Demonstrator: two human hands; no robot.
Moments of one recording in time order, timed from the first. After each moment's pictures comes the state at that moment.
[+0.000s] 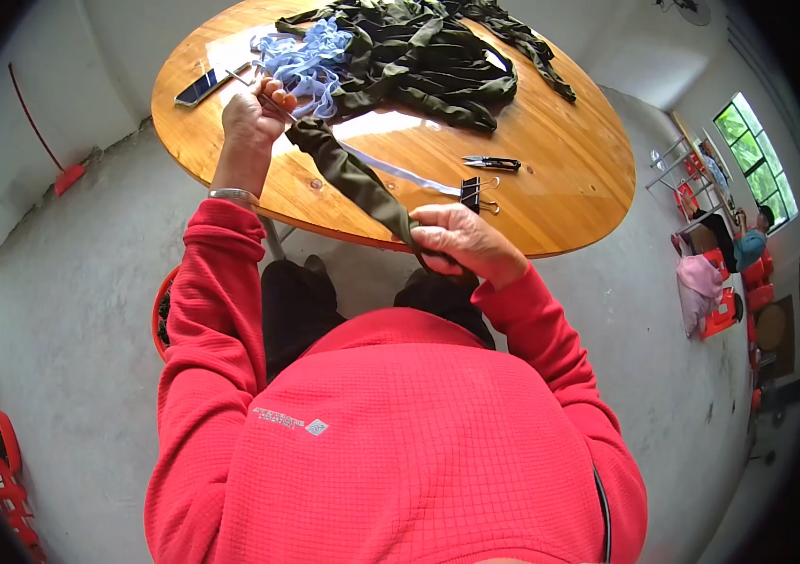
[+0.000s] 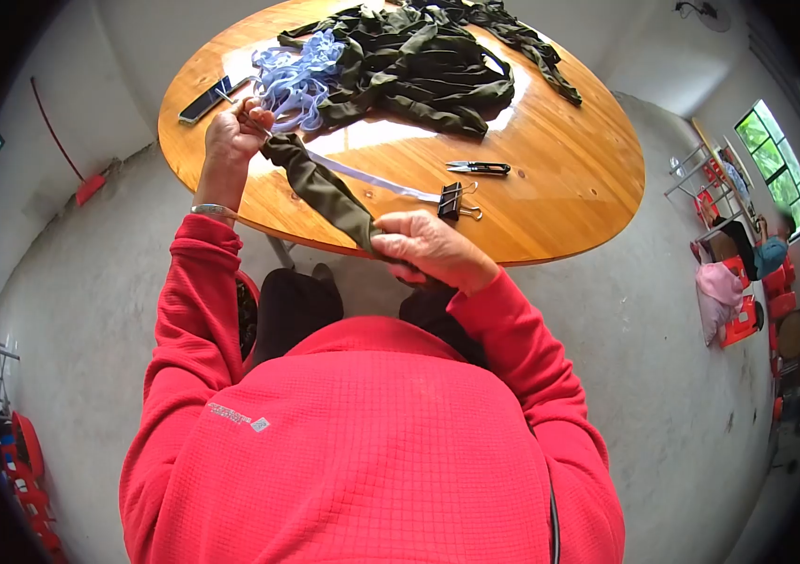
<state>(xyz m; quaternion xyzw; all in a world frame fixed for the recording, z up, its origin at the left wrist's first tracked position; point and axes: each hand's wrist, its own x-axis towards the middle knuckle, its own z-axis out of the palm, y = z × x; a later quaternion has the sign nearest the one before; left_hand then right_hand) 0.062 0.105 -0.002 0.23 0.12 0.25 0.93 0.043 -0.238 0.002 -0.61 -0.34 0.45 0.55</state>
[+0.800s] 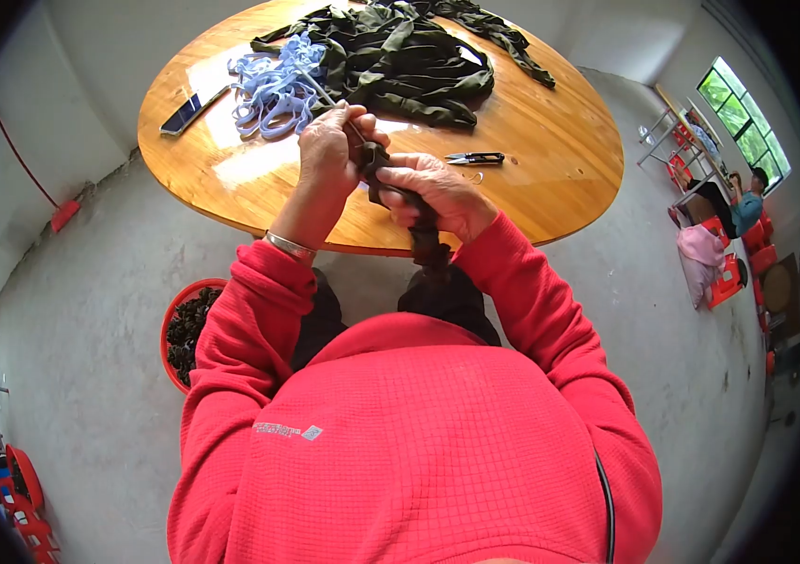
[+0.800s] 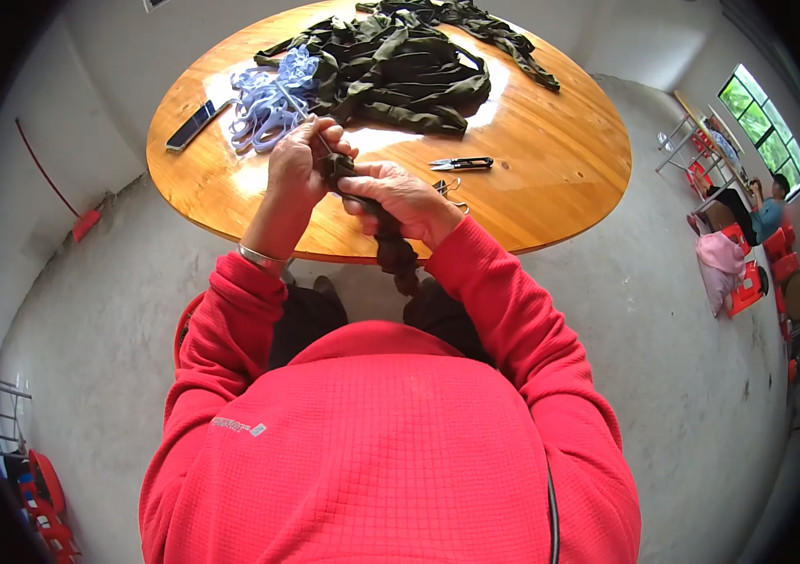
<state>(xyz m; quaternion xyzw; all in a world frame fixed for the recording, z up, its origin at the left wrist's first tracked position) 0.062 -0.034 0.003 0.30 0.02 0.16 0.94 0.078 -0.196 0.015 -0.46 -0.25 0.50 0.69</state>
